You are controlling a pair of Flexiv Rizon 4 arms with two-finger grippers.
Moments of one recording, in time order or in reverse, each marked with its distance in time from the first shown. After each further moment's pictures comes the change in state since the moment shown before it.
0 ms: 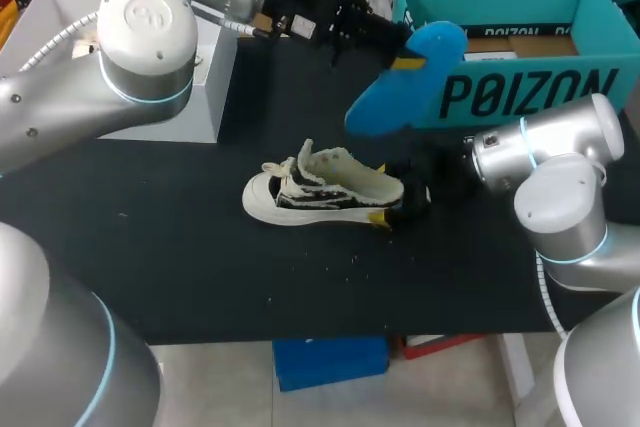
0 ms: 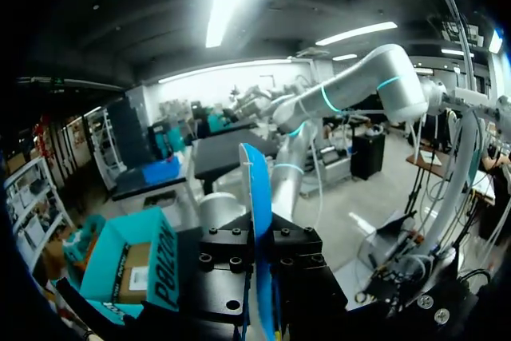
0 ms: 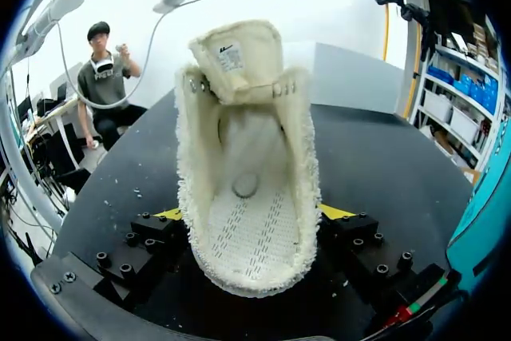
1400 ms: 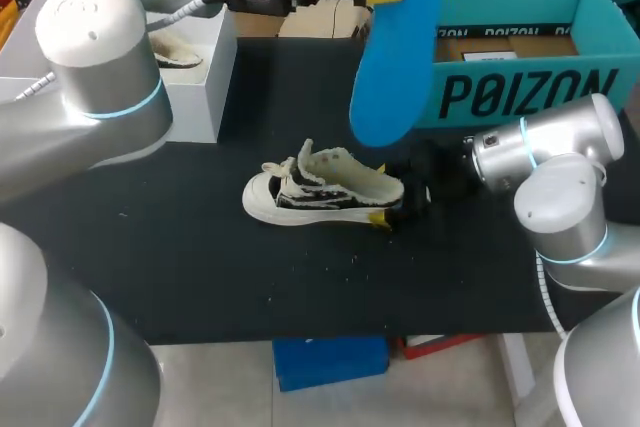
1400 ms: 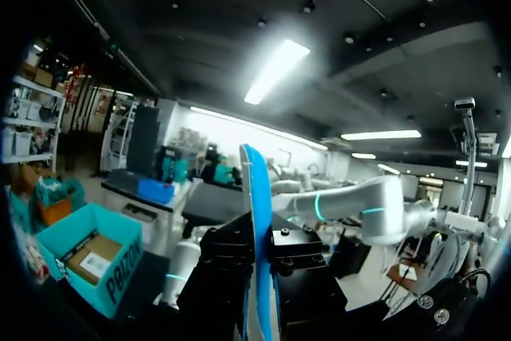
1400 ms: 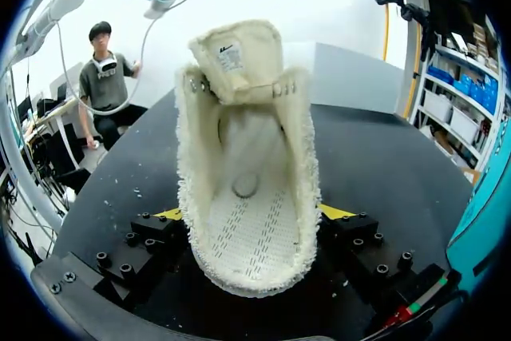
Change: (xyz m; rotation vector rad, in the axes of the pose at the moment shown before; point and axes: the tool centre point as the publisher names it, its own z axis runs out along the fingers) left arm 0.026 -0.096 -0.064 0.393 0.006 -0.413; right arm 0.000 0.000 0.000 0.000 0.000 0.000
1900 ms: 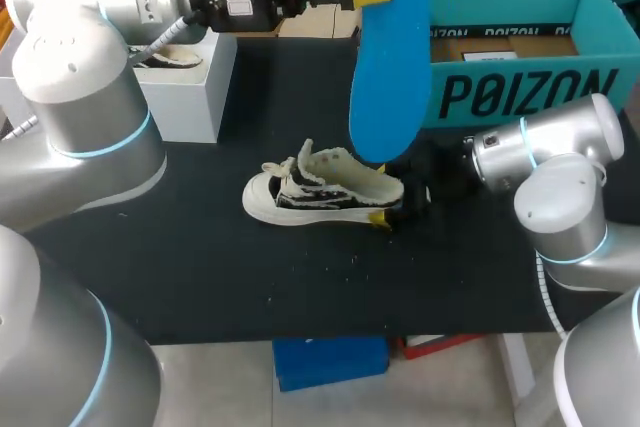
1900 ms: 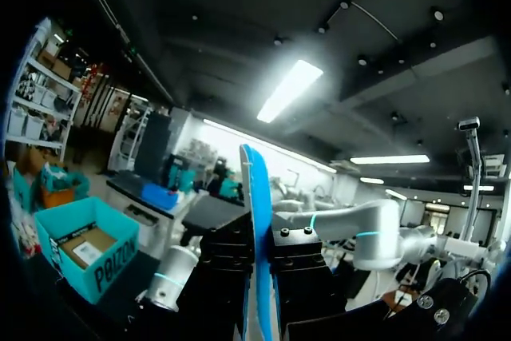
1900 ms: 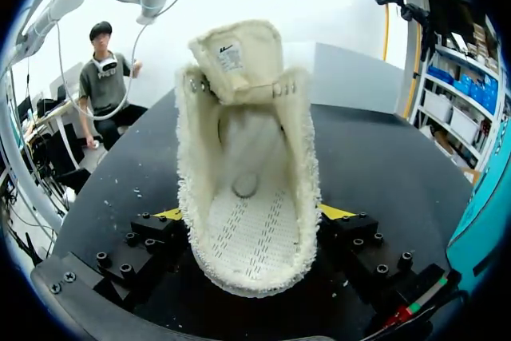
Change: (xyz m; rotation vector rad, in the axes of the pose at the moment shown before) left arm 0.026 -0.008 -0.007 0.117 -0.047 -0.091; right arm 0.000 0.000 0.000 0.000 0.000 0.000
